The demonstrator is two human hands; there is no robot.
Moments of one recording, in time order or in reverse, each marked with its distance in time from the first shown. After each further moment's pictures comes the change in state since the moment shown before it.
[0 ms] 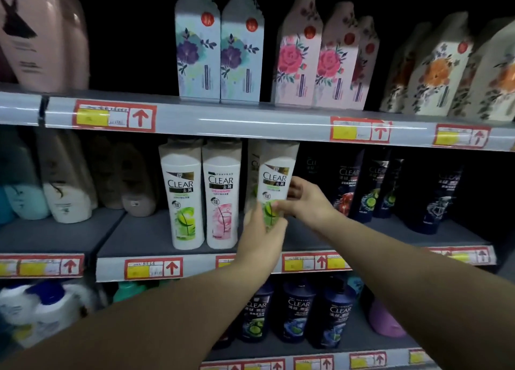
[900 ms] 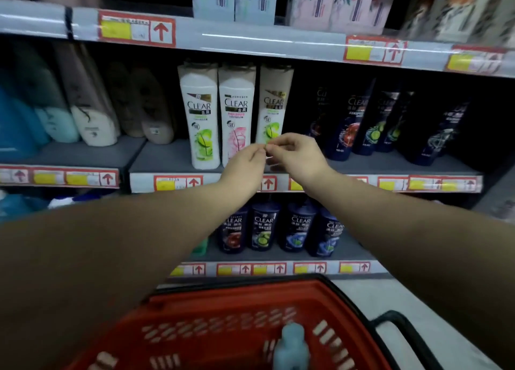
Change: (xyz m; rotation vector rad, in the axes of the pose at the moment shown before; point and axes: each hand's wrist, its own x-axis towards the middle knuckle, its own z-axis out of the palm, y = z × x) left_hand -0.050 0.001 -0.053 0.162 -0.051 -0.056; right_hand -0.087 -0.011 0.054 -0.040 0.083 0.022
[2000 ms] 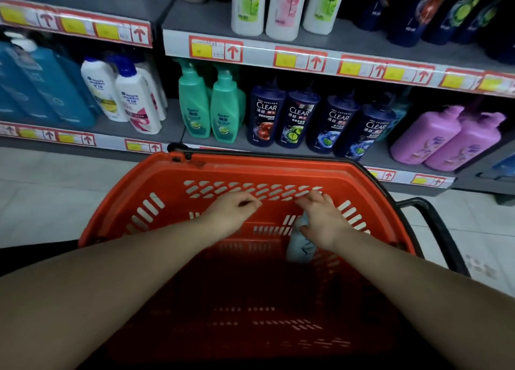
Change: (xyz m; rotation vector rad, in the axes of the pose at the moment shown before) left_hand -0.202 -0.209 0.011 0.137 -0.331 -0.382; right_hand -0.231 0.167 0.037 -1.066 -0.643 0.186
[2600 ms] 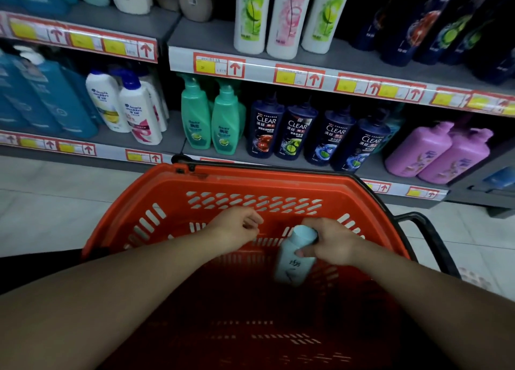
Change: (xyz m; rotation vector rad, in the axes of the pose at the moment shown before) left_hand -0.003 -0.004 0.002 0.039 -0.108 0.060; right_hand -0.012 0.020 -0.007 0.365 -0.175 -0.014
